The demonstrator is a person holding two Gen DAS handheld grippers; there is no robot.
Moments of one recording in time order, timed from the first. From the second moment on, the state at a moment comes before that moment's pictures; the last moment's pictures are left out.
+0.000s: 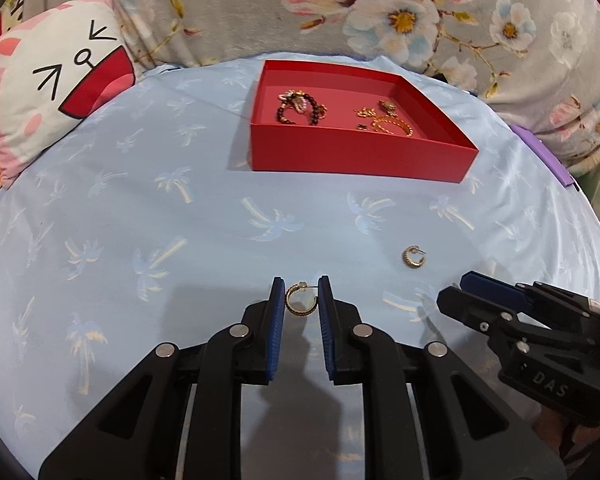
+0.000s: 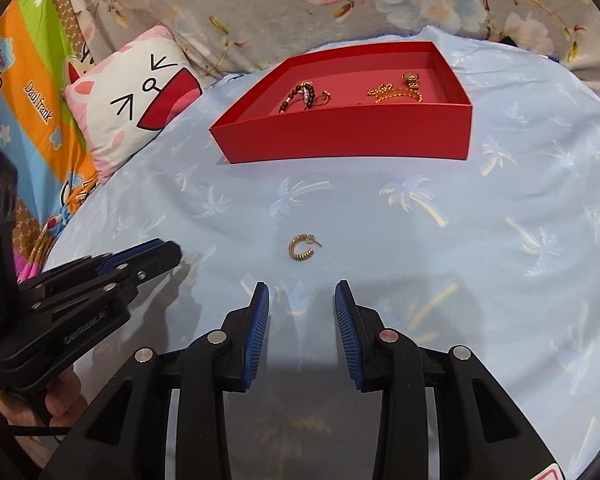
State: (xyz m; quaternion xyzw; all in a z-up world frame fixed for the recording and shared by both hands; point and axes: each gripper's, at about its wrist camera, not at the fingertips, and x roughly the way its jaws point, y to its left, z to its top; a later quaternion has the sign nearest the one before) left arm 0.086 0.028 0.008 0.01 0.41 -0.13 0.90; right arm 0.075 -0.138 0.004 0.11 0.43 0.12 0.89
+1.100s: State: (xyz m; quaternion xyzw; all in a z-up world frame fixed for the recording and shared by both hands) left arm 0.093 0.046 0.012 -0.02 0.41 -0.13 0.91; right arm 0.091 -0.144 0.015 0.09 0.40 0.07 0.91
